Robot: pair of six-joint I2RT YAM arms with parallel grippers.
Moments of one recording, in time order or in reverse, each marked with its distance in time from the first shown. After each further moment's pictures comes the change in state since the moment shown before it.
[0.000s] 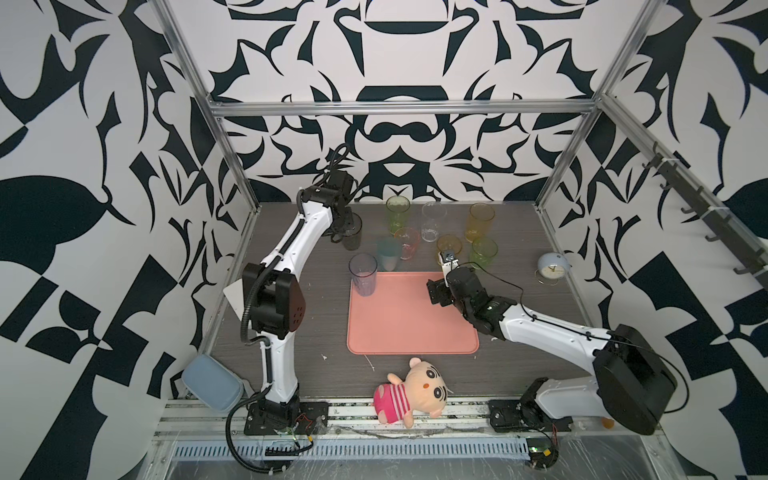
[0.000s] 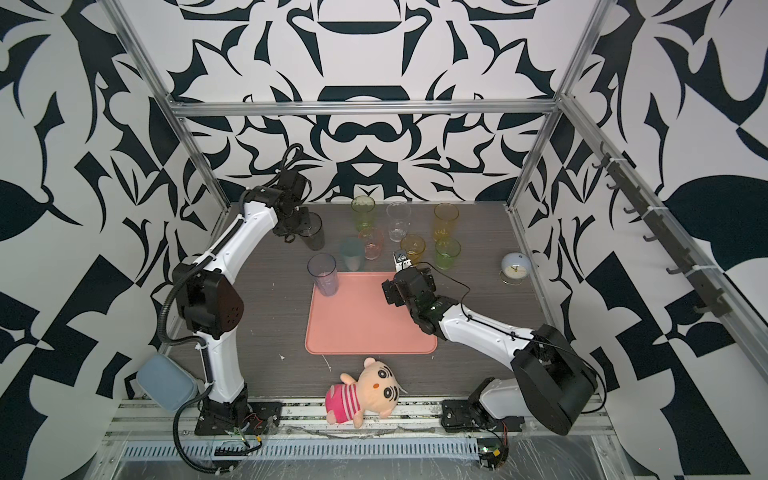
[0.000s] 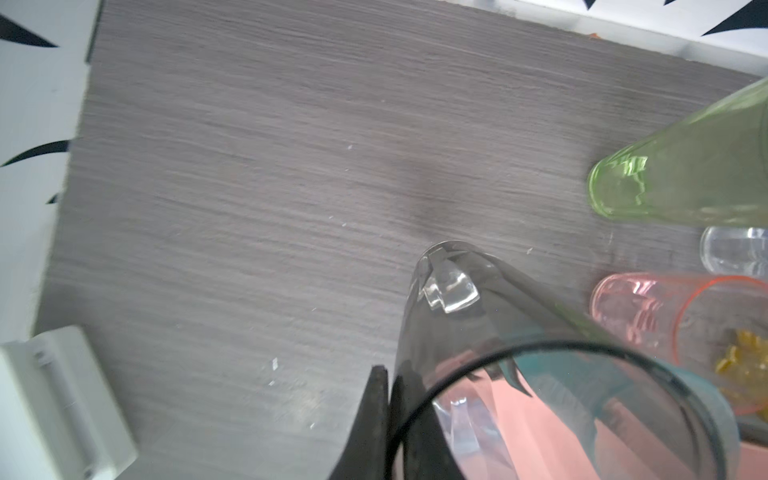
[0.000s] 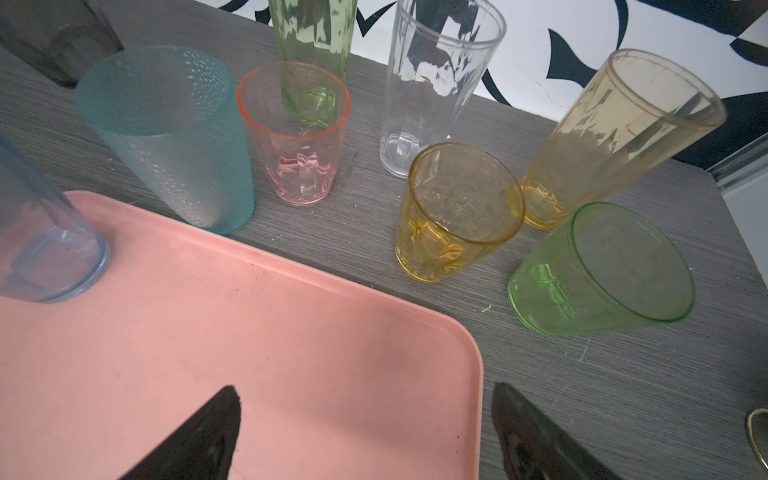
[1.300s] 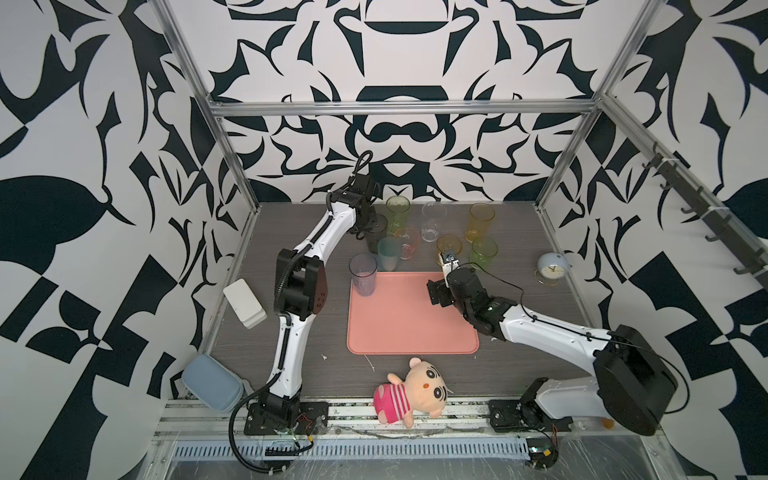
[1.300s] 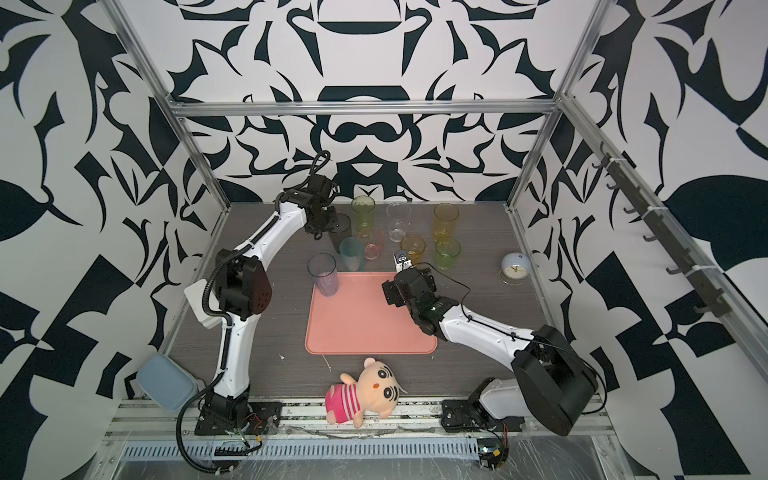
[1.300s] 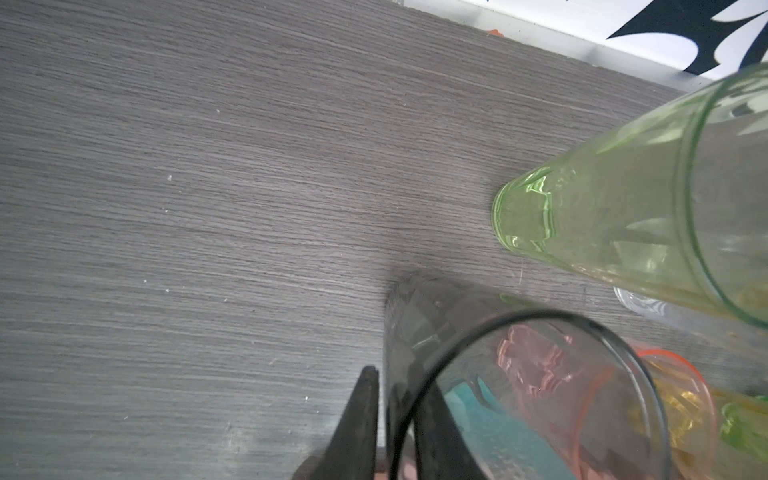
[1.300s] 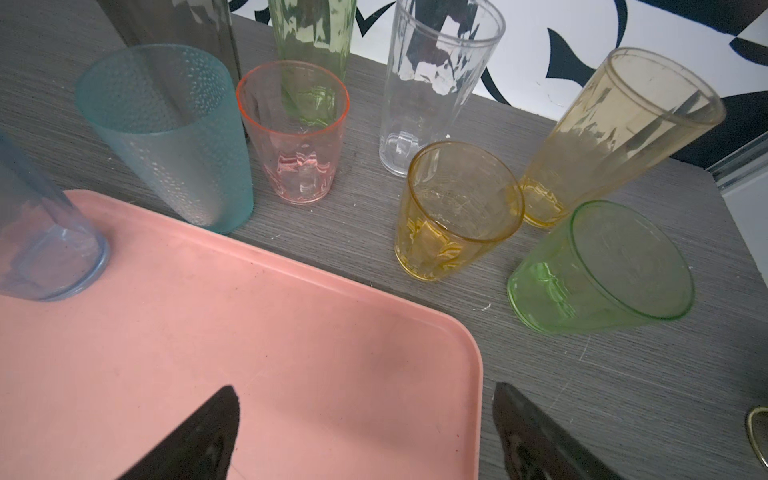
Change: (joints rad) left arm -0.072 0.323 0.237 0.142 0.136 -0.074; right arm 0.000 -0.003 -0.008 0.003 0.000 0.000
